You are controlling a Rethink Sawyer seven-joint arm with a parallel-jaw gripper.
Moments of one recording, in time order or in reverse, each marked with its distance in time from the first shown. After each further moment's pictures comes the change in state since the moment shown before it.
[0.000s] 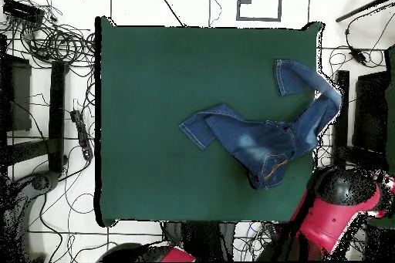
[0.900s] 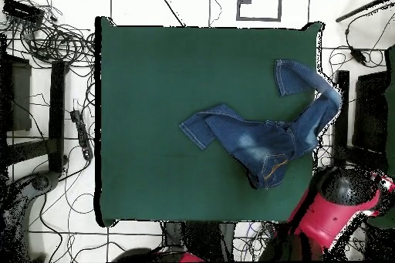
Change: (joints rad) arm -0.032 -0.033 0.074 0.009 0.116 -0.022 0.000
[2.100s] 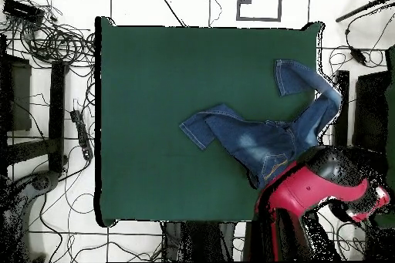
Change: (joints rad) arm -0.044 -0.159 0.305 0.024 0.303 -0.571 -0.005
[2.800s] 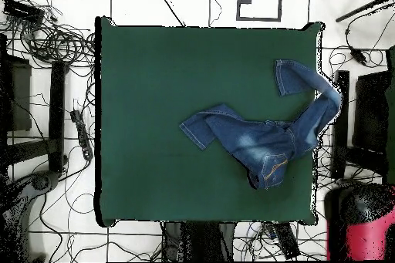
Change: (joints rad) arm -0.293 0.033 -0.253 -0.032 -1.222 0.247 -0.005
